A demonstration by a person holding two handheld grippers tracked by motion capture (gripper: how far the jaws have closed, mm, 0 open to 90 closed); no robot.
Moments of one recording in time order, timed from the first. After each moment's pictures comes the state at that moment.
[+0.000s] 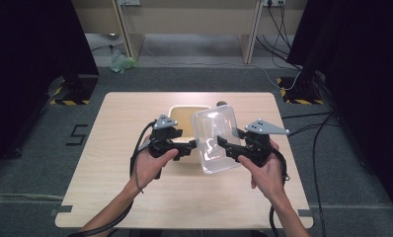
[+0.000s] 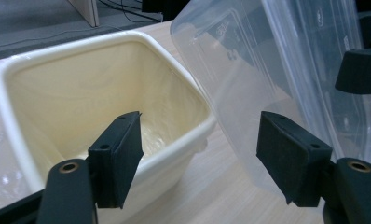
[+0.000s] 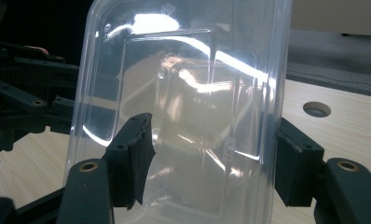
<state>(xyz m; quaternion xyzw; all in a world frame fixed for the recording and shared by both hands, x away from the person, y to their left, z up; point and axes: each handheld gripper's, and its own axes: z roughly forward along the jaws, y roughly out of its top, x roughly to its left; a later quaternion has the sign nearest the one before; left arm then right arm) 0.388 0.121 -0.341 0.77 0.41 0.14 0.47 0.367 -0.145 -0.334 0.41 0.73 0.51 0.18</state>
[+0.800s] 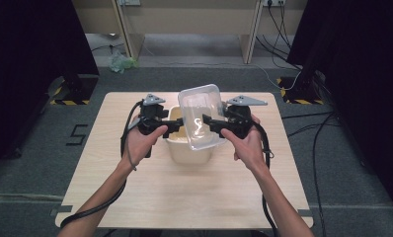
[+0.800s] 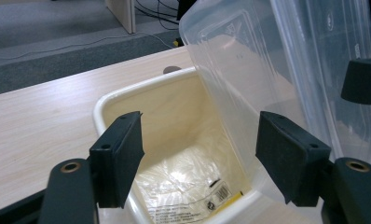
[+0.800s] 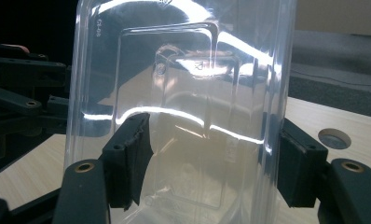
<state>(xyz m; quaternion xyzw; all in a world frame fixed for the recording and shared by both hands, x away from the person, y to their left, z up) 0.437 0.150 -0.322 0.75 0.45 0.18 0.45 0.431 -0.106 -0.319 0.41 0.74 0.51 0.17</state>
